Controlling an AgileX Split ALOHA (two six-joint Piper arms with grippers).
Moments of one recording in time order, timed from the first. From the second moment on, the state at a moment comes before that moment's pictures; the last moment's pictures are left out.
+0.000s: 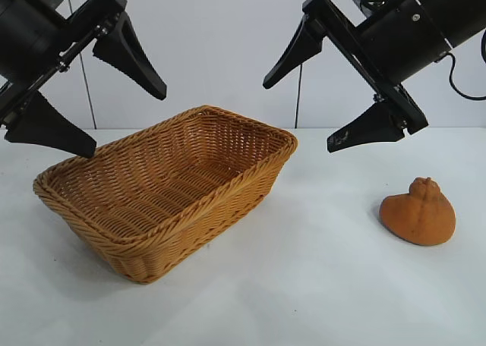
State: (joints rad) left arm -0.23 1.61 -1.04 -0.86 0.74 0.23; right arm 0.23 1.74 -1.13 0.94 0.80 -0.35
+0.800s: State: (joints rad) left arm -0.20 1.61 -1.04 -0.86 0.72 0.22; right arm 0.23 1.74 -1.13 0.94 0.80 -0.35
